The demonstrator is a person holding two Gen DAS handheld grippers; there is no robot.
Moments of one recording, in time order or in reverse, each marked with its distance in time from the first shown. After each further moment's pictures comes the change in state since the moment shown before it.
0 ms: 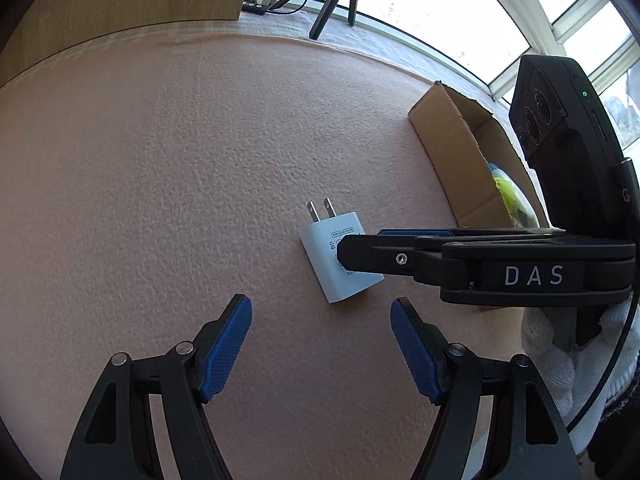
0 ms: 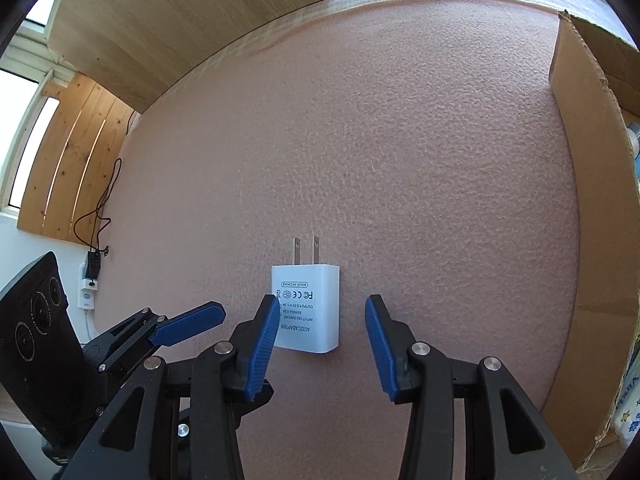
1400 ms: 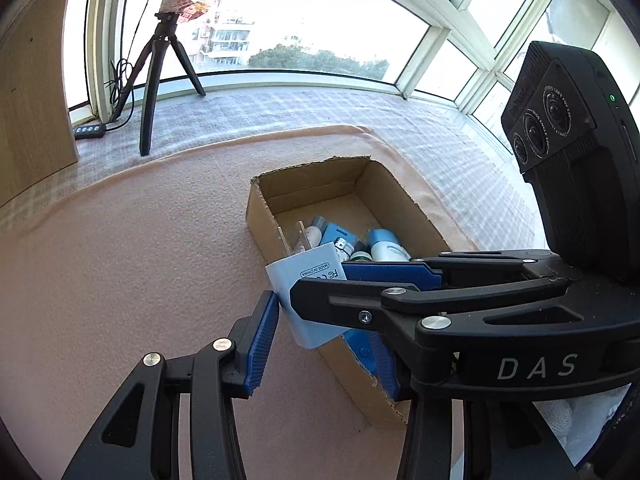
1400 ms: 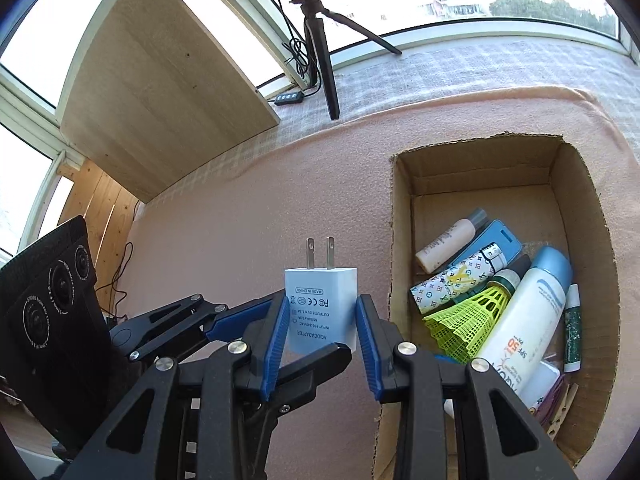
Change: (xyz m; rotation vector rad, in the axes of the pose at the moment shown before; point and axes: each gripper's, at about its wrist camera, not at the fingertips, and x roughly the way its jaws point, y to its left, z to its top) left arm 0.029 -0.173 0.115 0.307 -0.095 -0.114; right arm -0.136 -0.073 0.017 0.087 -0.264 -0.018
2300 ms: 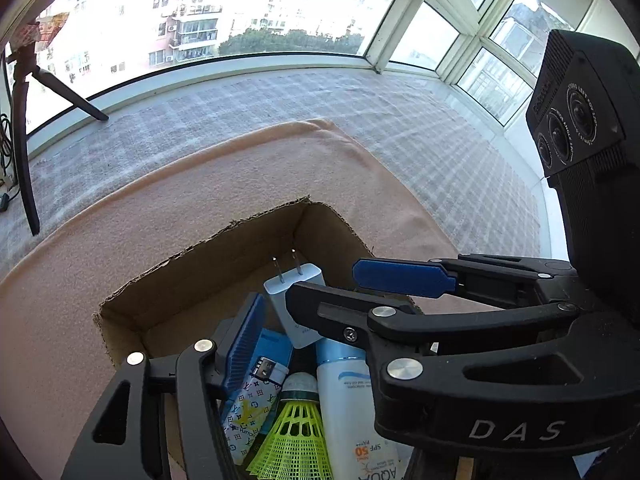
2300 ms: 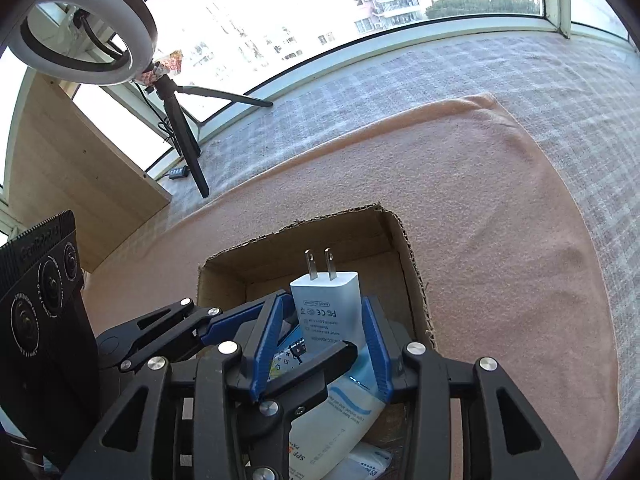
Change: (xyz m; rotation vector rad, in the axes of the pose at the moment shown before) left arm 0.130 -0.068 0.087 0.086 0.091 -0.028; right arm -0.019 -0.126 0.053 0.146 -0.088 -0.158
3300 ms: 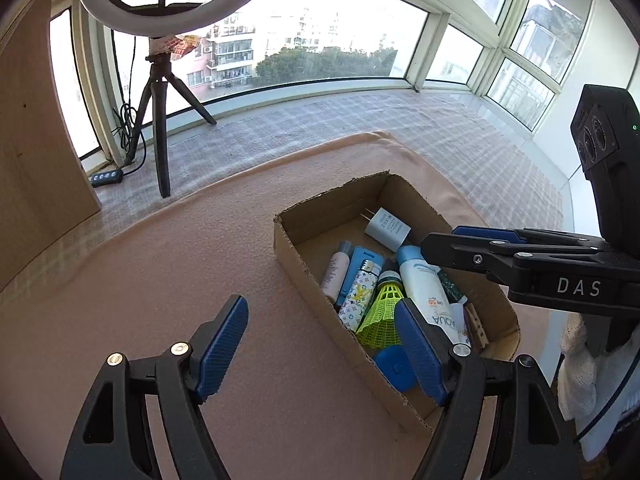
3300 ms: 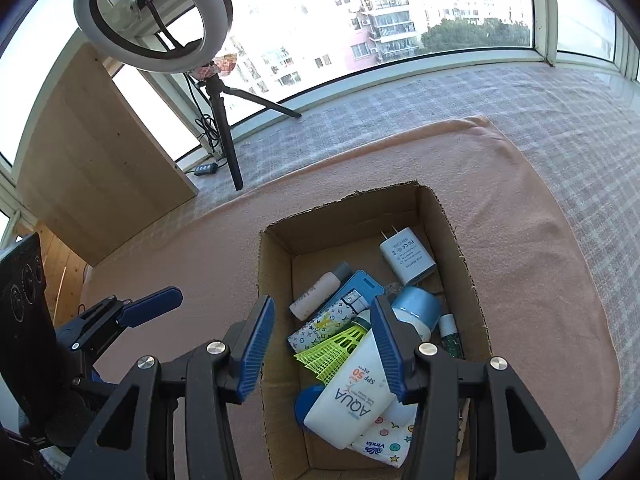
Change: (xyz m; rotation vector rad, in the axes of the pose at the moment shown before) left arm -0.147 0.048 -0.083 0.005 -0.079 0.180; right arm -0.052 0.066 -0.058 -0.037 -0.100 -0.038
